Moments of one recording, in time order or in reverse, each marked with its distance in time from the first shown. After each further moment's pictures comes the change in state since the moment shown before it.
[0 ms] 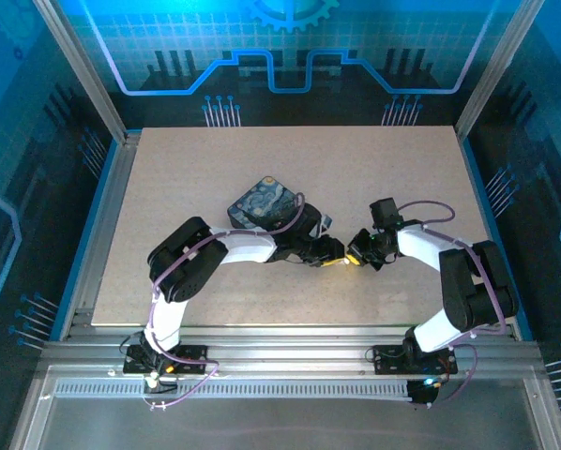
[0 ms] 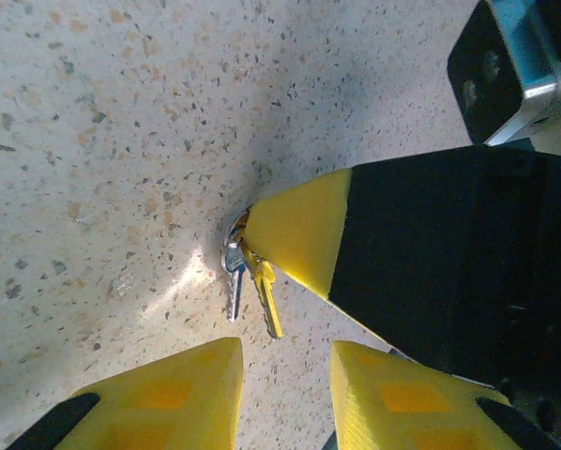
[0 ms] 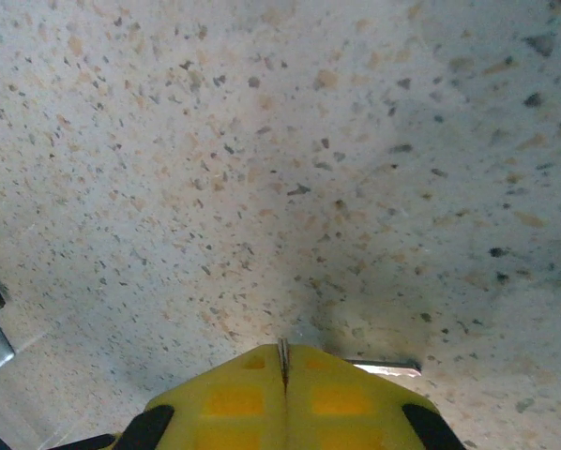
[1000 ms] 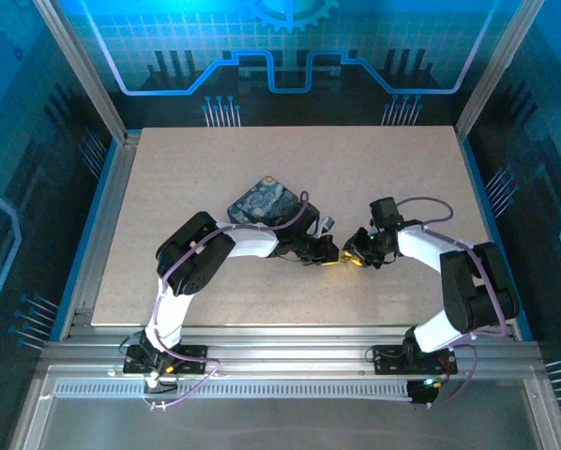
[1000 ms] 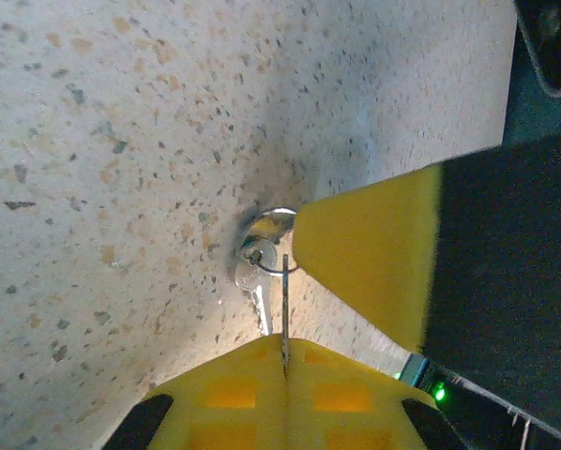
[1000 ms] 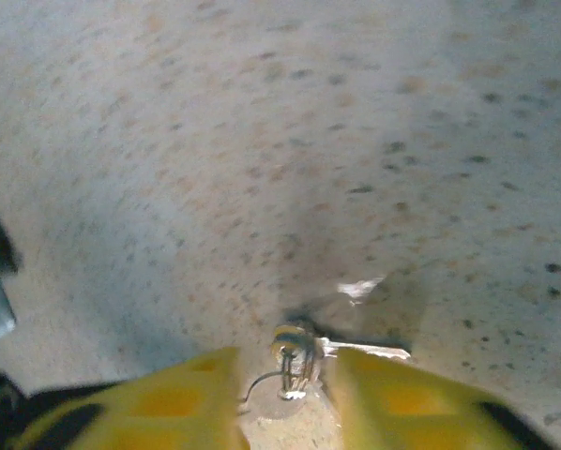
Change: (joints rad) left arm 0.052 0.068 0.044 -0.060 0.134 0.224; right arm -0.002 -0.028 0.000 0.014 -0.029 -0.119
